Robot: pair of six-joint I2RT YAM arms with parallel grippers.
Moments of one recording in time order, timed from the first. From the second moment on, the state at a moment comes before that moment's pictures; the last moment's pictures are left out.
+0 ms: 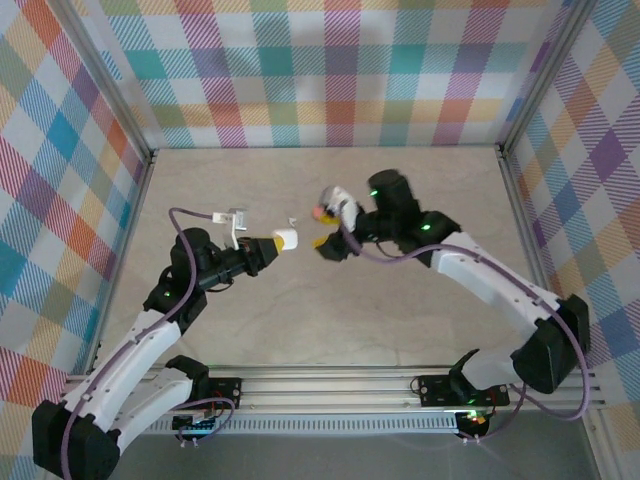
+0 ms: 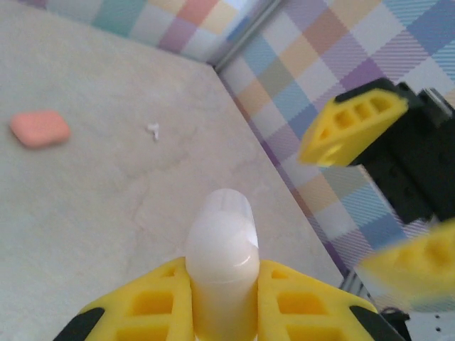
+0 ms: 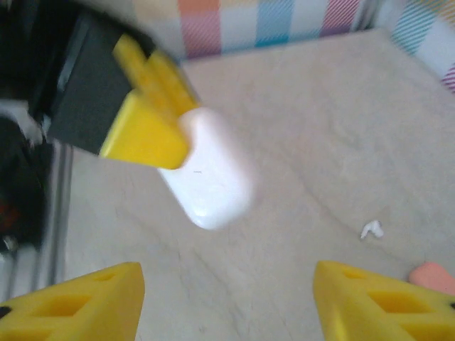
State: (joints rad) left arm -0.38 0.83 0.62 -0.02 0.50 -0.58; right arm 0.66 1.36 1.24 -0.41 -0.60 -0.25
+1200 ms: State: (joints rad) left arm -0.38 0.89 0.75 0.18 0.78 -0.46; right arm 0.64 1.46 1.18 0.10 -1.11 0.33
